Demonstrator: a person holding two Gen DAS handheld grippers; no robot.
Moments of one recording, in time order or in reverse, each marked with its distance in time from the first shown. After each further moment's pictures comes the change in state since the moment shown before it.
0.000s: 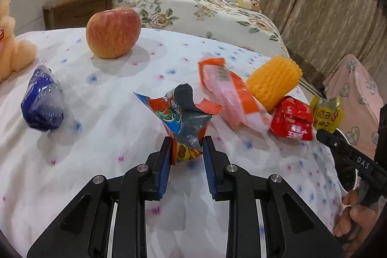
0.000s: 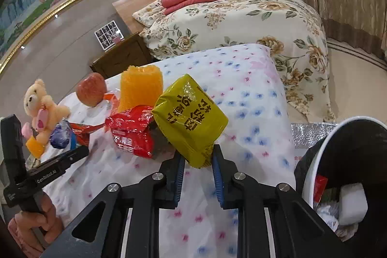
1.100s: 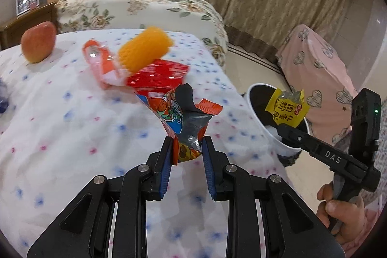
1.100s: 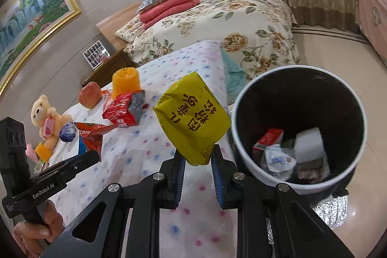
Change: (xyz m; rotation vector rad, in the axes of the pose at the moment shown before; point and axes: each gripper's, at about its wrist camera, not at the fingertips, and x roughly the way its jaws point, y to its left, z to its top) left arm -0.043 -0.124 -0.051 0.191 0.045 -0.239; right arm -0.093 -0.059 -0.063 0.153 -0.056 -0.054
